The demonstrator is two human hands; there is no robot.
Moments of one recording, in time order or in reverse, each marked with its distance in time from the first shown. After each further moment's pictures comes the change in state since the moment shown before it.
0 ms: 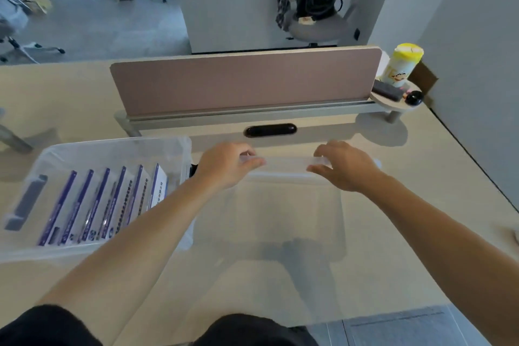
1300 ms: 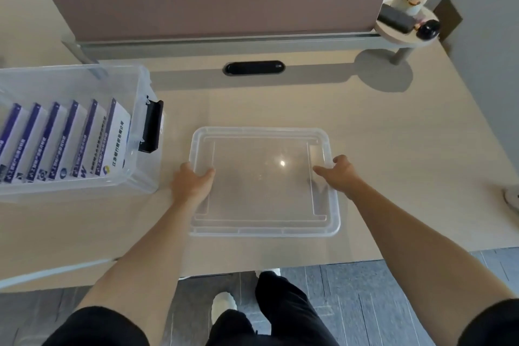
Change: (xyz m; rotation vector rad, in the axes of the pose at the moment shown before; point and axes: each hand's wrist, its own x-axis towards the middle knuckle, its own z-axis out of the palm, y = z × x) left_hand -0.073 -0.080 0.194 -0.226 0.012 -0.894; right_hand -0.022 0.111 0.181 0.623 -0.217 0.697
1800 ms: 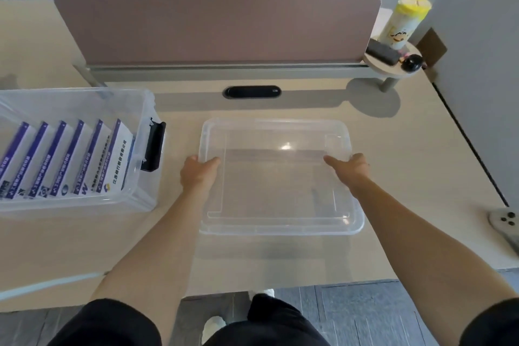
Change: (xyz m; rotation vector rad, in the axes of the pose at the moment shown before) left_hand -0.013 0.085 -0.026 -0.381 0.039 -0.099; right_hand 0.017 -0.023 -0.053 0.166 0.222 0.093
